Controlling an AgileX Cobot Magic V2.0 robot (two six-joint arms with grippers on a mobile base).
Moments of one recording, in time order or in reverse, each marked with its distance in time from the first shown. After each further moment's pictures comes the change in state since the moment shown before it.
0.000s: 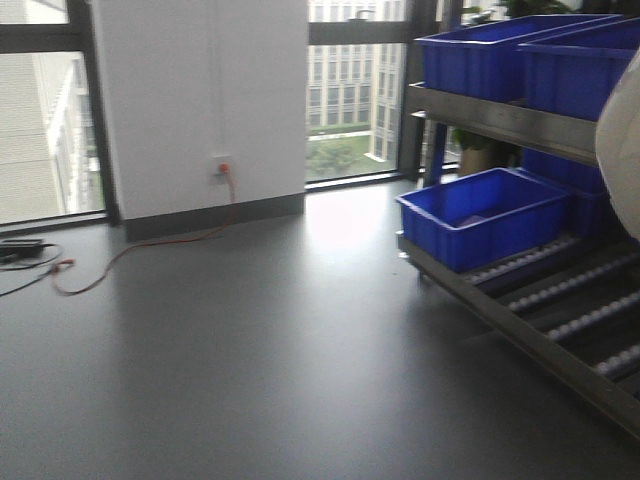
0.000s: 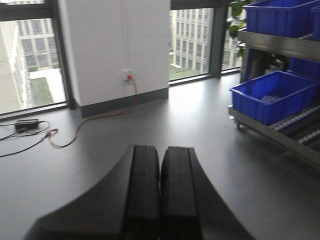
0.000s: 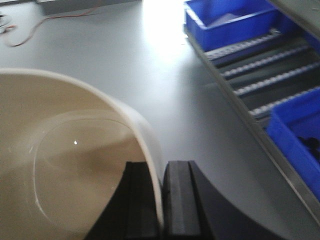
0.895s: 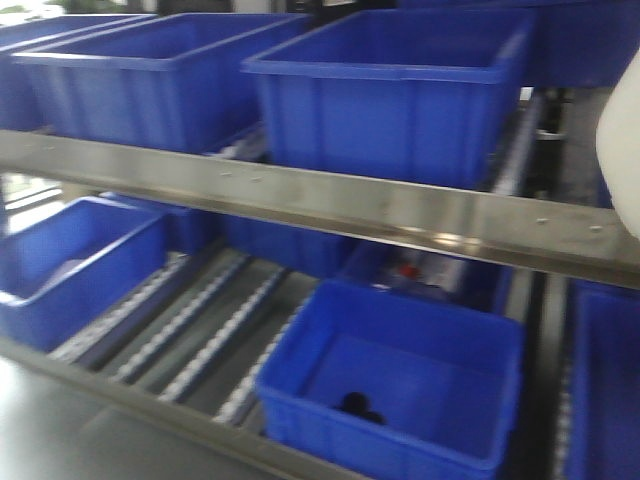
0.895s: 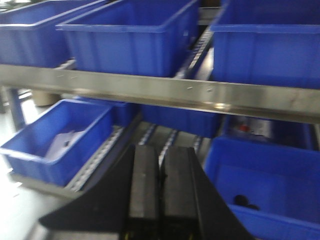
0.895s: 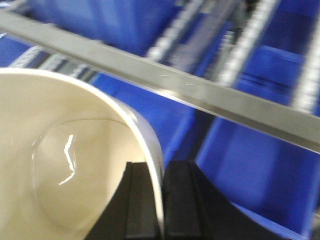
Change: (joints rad) left arm 0.000 0.000 0.000 0.000 0.000 0.000; right arm 0.000 0.000 0.000 0.000 0.000 0.000
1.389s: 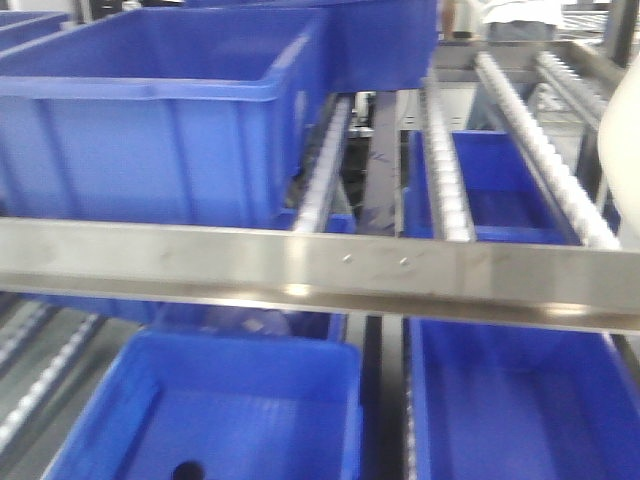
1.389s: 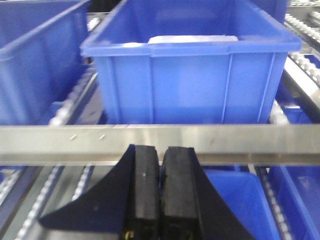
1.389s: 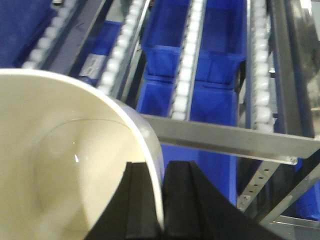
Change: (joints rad) left arm 0.000 0.000 0.000 0.000 0.000 0.000; right arm 0.000 0.000 0.000 0.000 0.000 0.000
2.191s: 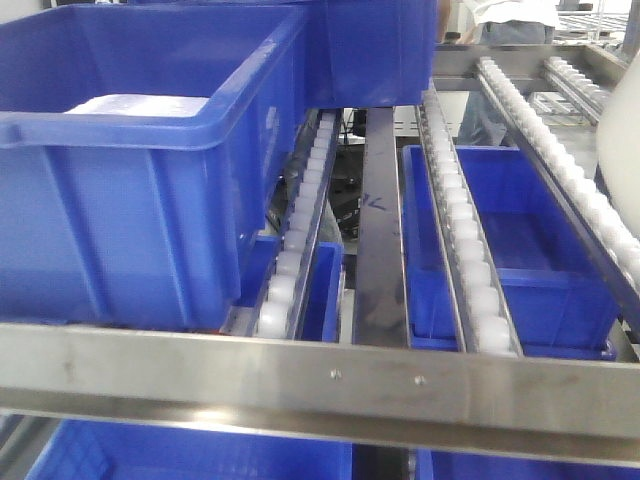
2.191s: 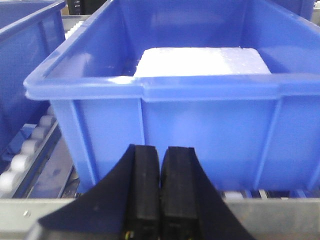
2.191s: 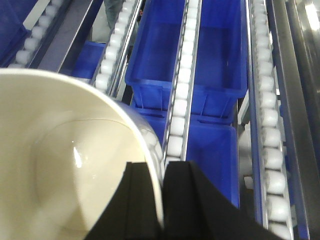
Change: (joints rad) left arm 0.000 0.000 0.000 0.000 0.000 0.000; right arm 0.000 0.000 0.000 0.000 0.000 0.000
